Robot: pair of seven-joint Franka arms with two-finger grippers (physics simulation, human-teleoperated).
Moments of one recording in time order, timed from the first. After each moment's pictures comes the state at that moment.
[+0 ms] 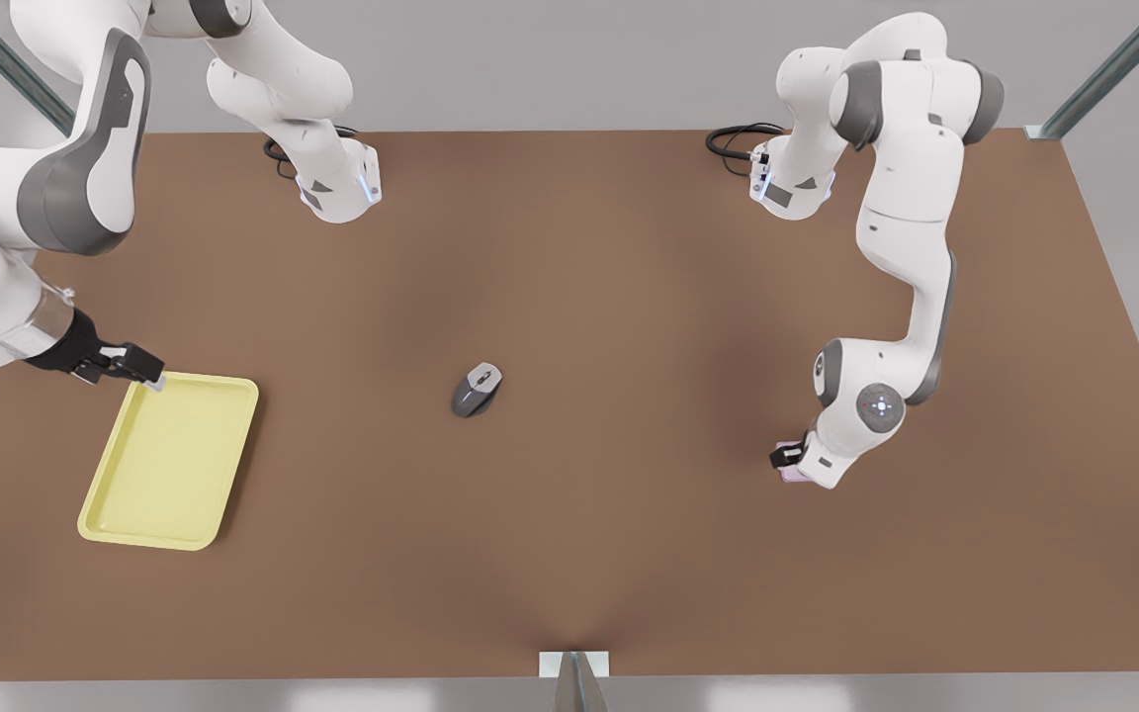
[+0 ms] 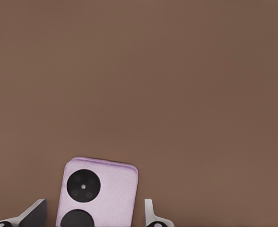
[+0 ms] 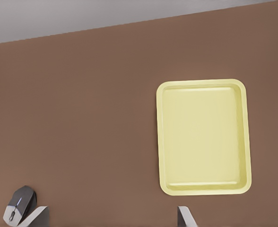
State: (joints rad) left arm -0.17 0.64 0.05 -1.86 -0.06 2.50 -0.27; right arm -0.05 0.18 -0.03 -1.41 0.03 1.64 0.06
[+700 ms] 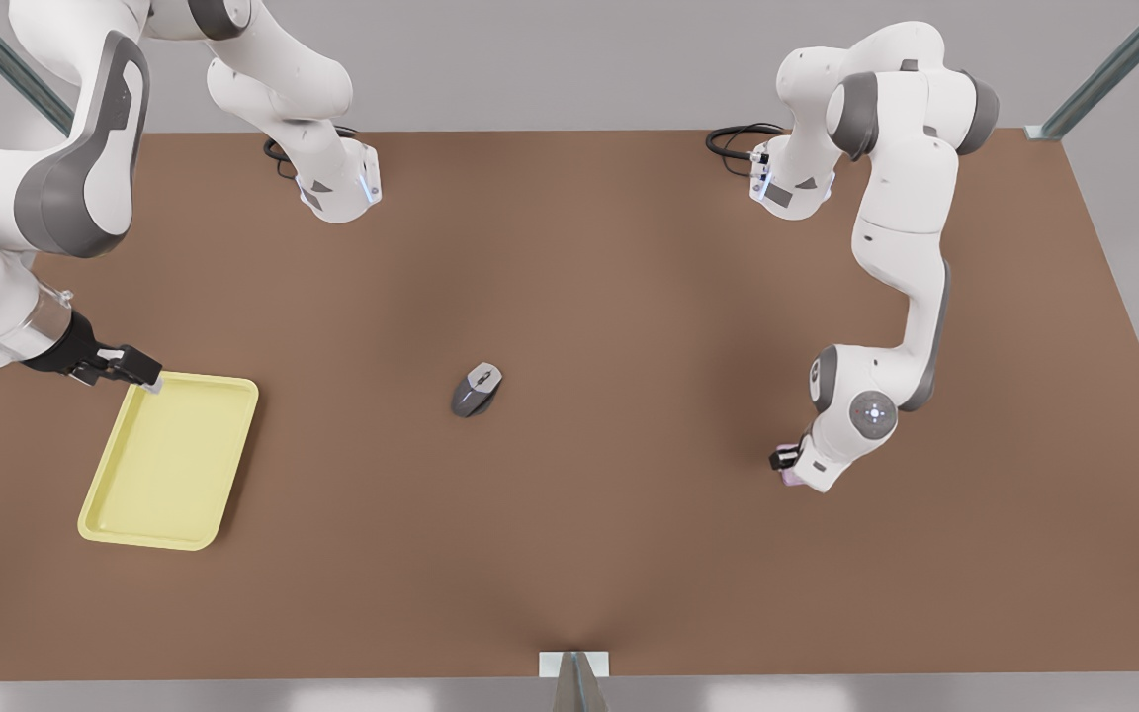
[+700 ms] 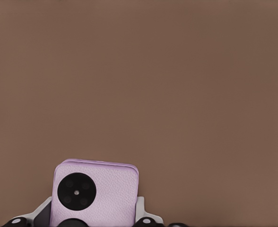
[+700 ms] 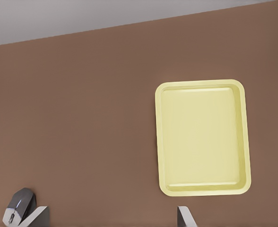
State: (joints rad) left arm -0.17 0.68 0.05 -1.82 -0.04 2.49 -0.25; right arm -0.06 0.19 -0.03 -1.40 0.03 1.64 0.06
